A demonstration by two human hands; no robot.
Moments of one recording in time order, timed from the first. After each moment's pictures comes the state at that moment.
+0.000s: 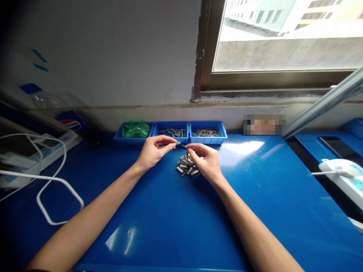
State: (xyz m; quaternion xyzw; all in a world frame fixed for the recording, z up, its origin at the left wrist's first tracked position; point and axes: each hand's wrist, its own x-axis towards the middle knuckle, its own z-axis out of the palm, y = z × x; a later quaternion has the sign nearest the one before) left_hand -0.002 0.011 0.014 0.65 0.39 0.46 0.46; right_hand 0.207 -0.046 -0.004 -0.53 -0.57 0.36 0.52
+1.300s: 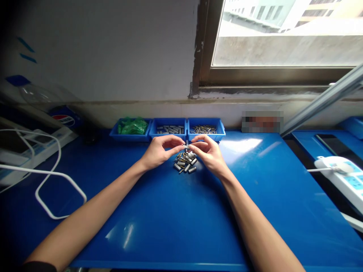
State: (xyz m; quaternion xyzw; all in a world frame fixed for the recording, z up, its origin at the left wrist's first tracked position) left_hand 0.016 0.003 0.017 0.75 0.33 0.39 0.43; right_hand 0.230 -0.042 0.007 -0.46 -0.54 0.50 0.50
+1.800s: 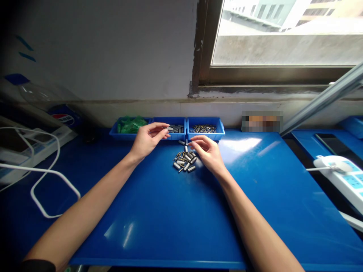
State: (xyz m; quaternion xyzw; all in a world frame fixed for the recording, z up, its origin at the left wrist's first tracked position) left_hand -0.005 0.029 0.019 0.64 0.40 0.49 0.44; right_hand 0.229 -0.037 -0.004 -0.50 -0.55 0.43 0.52
